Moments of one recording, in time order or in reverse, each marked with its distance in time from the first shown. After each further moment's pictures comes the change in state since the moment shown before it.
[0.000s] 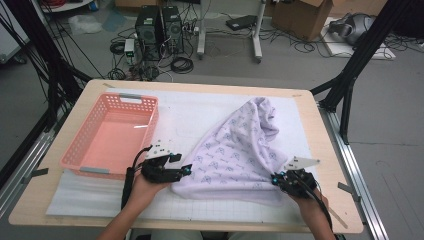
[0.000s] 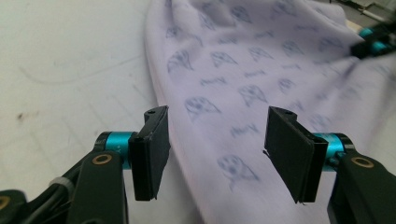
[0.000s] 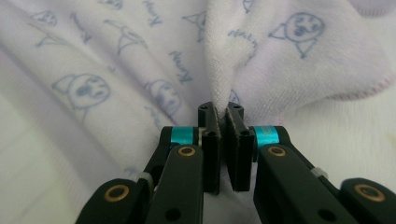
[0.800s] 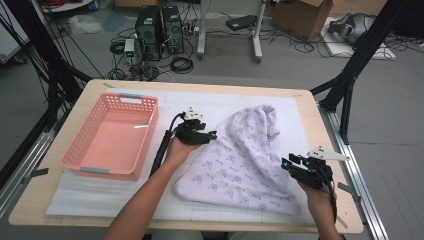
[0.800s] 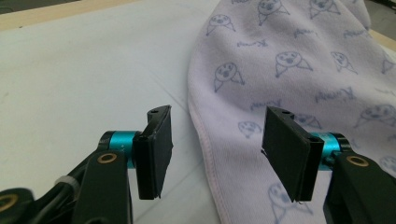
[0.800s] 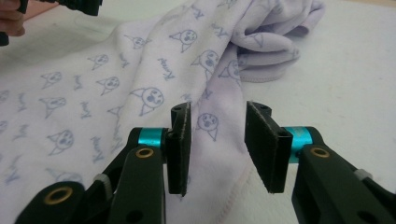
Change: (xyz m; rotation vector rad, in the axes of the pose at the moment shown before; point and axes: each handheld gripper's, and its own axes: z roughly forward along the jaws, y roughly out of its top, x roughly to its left) left arm 0.028 0.071 0.110 0.034 0.055 0.013; right arm -0.033 0.014 -0.014 -0.258 -0.093 0.199
